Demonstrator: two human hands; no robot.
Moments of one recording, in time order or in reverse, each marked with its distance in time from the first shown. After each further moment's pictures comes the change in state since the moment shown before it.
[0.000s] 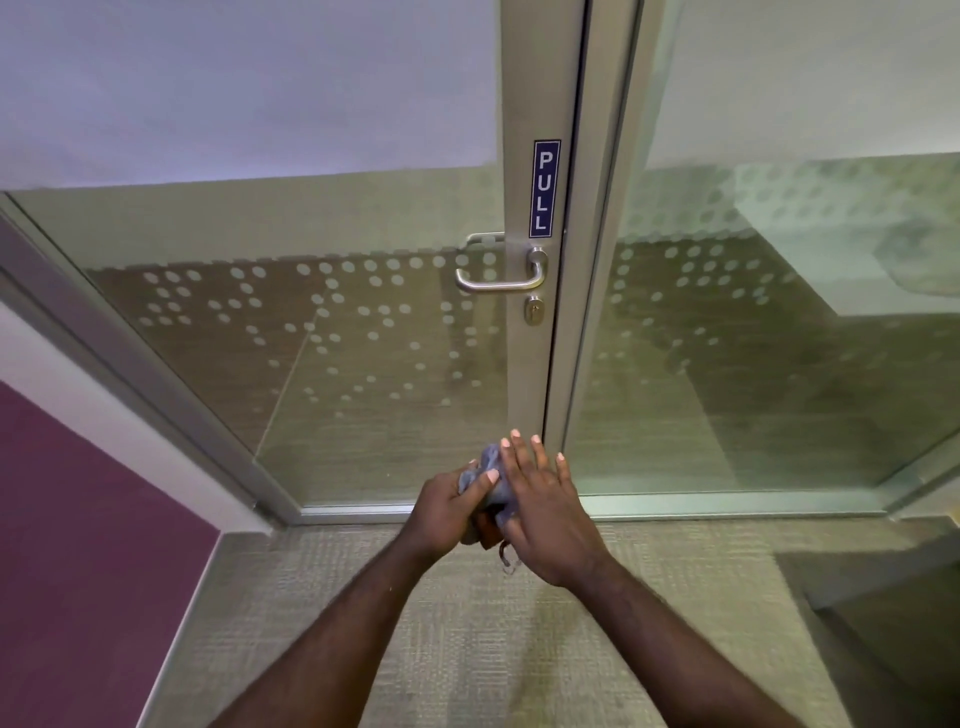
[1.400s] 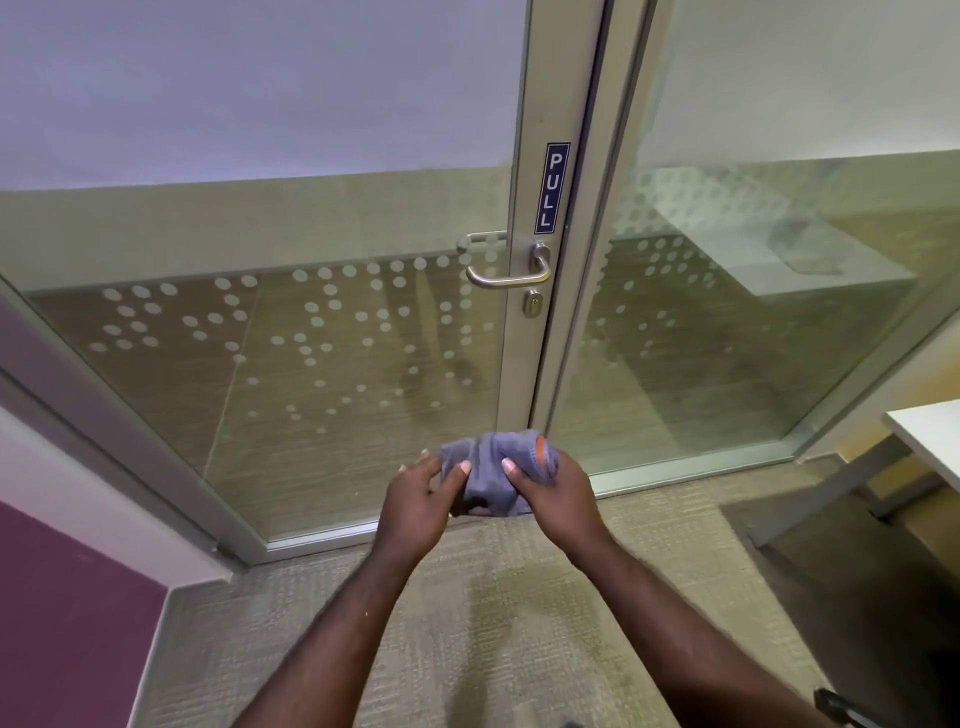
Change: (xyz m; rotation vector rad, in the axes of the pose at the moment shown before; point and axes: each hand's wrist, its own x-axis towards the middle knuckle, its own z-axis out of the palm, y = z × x) left_hand -0.022 -0.018 -0.107 0.103 0.066 0.111; right_hand 0.018 -0.110 0.009 0.919 0.425 0.539
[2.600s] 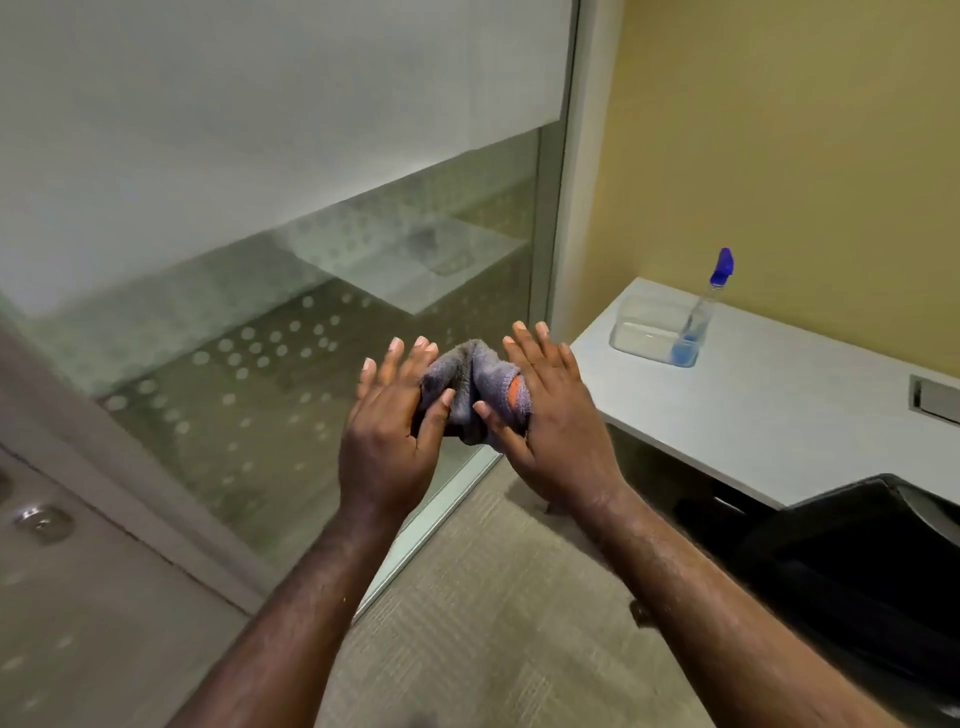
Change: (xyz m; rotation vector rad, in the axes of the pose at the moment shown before) left_hand 0.068 0.293 0.404 0.145 -0.120 1.102; right_hand 0.034 -0.034 -0.458 -0.990 0.657 -0.329
